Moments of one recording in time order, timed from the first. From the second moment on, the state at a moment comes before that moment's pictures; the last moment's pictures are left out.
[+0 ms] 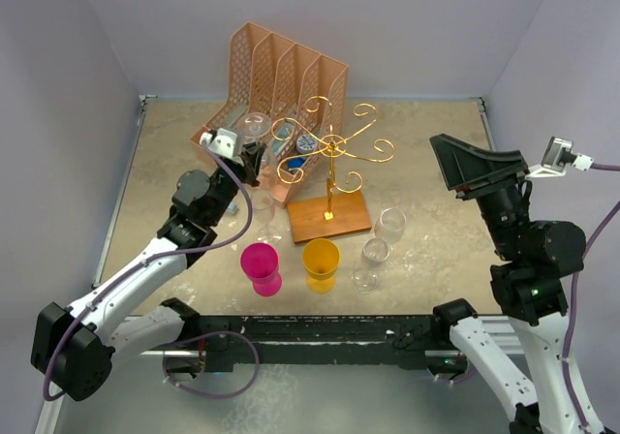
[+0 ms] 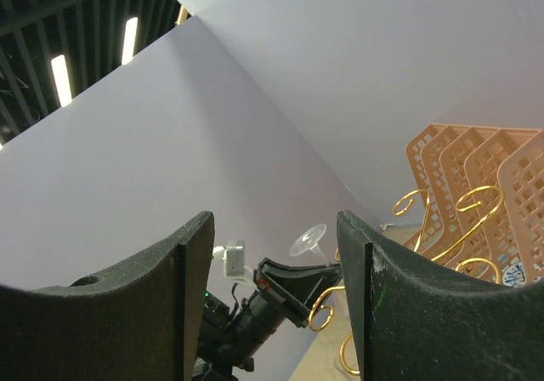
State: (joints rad) left arm -0.54 1.01 0.71 0.45 -0.11 -0.07; right arm 0.30 0.57 1.00 0.06 -0.12 0.92
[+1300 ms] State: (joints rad) left arm -0.54 1.19 0.77 0.58 0.24 0.04; right arm 0.30 0.57 0.98 0.06 -0.12 0.93
